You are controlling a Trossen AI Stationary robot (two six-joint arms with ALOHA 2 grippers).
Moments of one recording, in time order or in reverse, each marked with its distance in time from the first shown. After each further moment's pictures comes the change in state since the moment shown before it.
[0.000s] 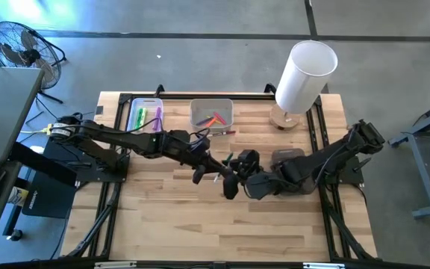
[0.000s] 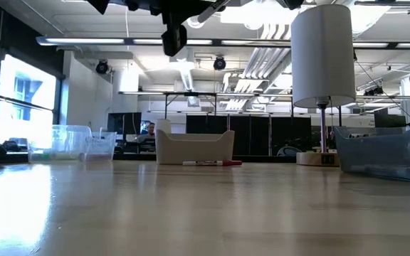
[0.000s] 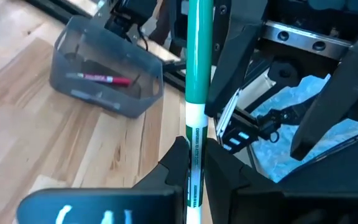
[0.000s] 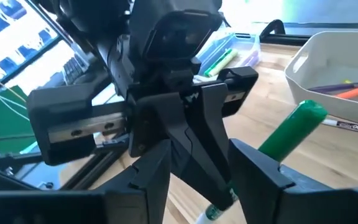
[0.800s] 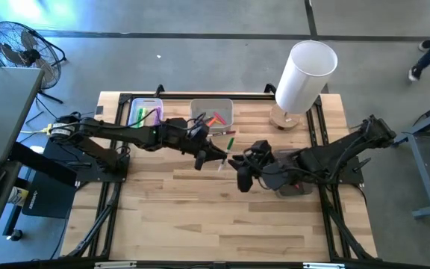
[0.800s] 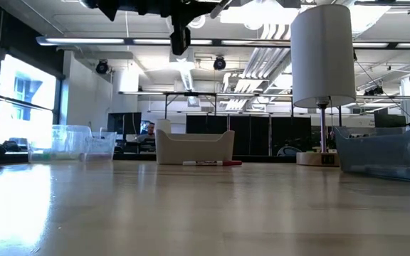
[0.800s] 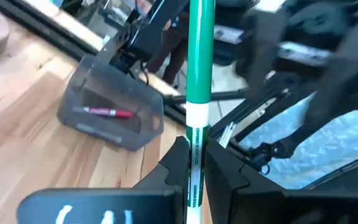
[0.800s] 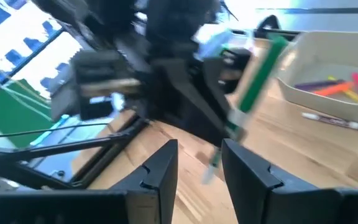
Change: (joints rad) left arm 0.106 -0.003 0.002 0.092 0.051 -0.050; right arm -0.001 -0.146 -0.001 -0.147 -0.077 0.043
